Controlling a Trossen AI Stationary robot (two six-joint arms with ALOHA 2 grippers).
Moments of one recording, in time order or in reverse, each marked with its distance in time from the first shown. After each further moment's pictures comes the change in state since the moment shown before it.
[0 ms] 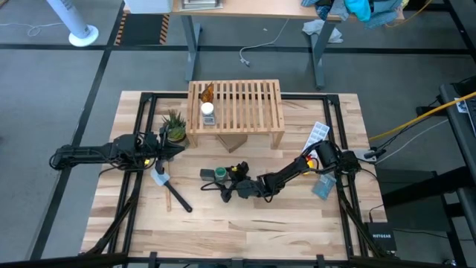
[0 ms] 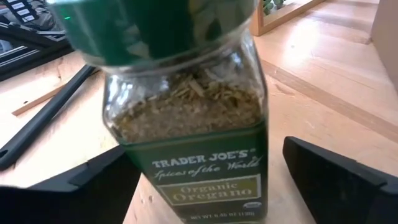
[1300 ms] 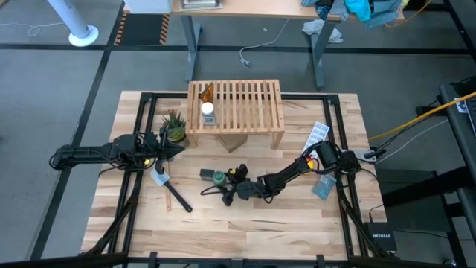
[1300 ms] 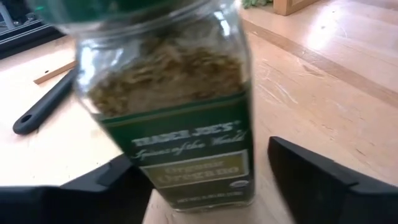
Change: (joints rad) left arm 0.000 0.000 0.000 0.000 0.000 0.000; right arm 0.003 -0.002 -0.001 -0.033 -0.079 -0.024
